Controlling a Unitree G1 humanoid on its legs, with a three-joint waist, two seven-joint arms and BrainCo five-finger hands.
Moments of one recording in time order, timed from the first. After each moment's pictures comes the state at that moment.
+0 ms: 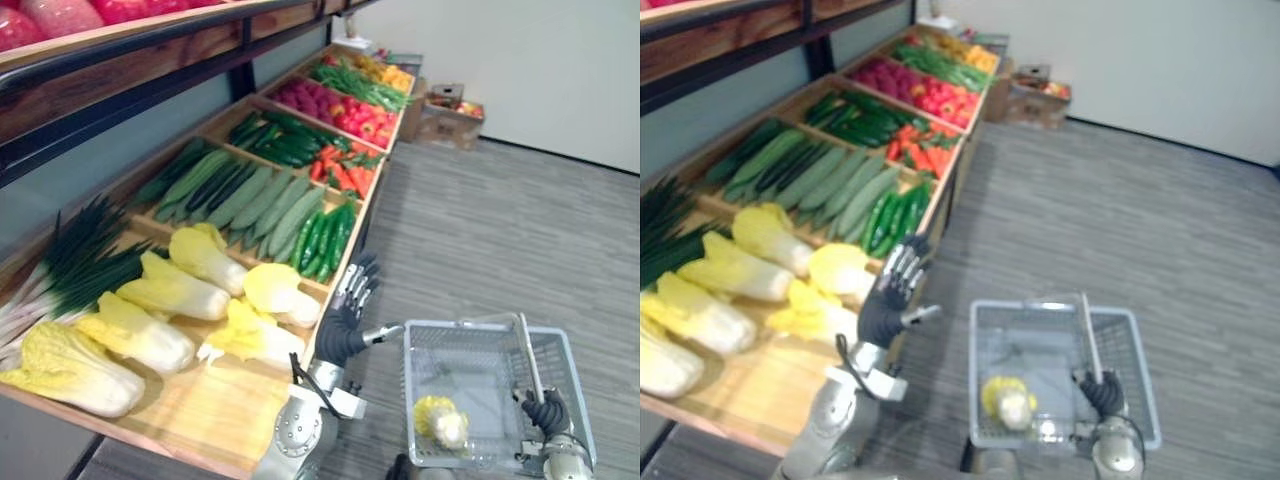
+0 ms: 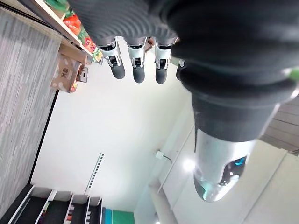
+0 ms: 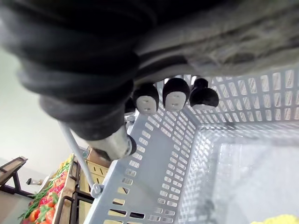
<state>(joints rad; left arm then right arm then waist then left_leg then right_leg) 0.18 0.15 -0.48 -0.30 -0.27 -0.26 0.10 0.26 -0.17 -0.25 0.37 -0.16 -0.12 -0.12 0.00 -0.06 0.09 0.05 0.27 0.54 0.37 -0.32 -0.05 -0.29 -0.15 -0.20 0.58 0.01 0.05</state>
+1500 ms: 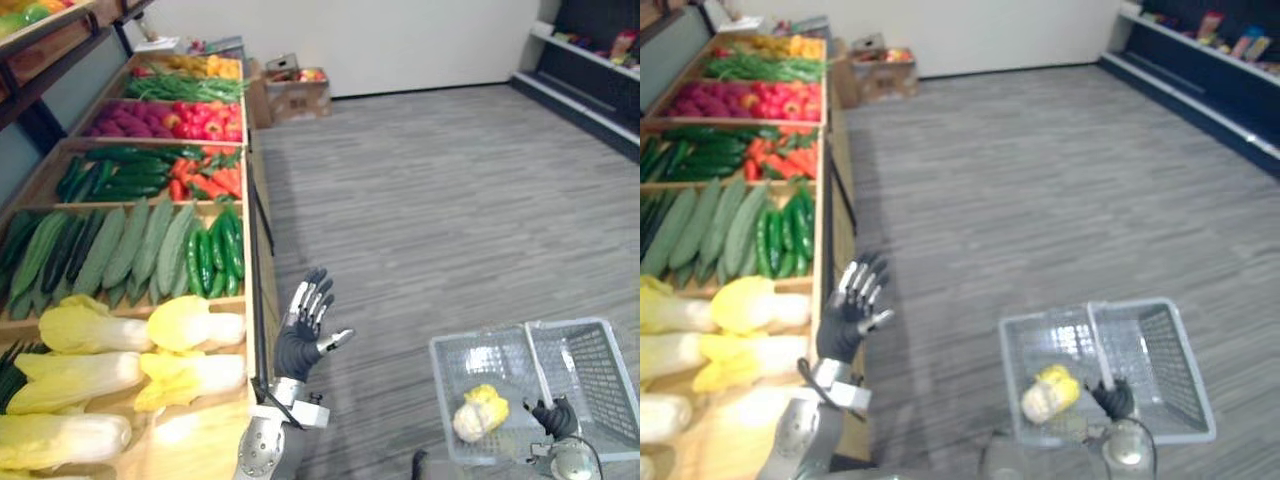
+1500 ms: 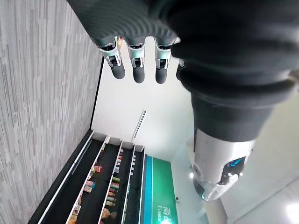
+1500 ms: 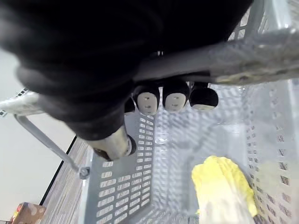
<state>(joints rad) 0.34 0.17 -0.33 -0.32 -0.35 -0.28 0.06 0.20 -0.25 -0.26 0.57 -0.20 -0.14 -0.17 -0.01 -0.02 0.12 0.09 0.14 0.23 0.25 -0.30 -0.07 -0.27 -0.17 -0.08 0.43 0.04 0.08</state>
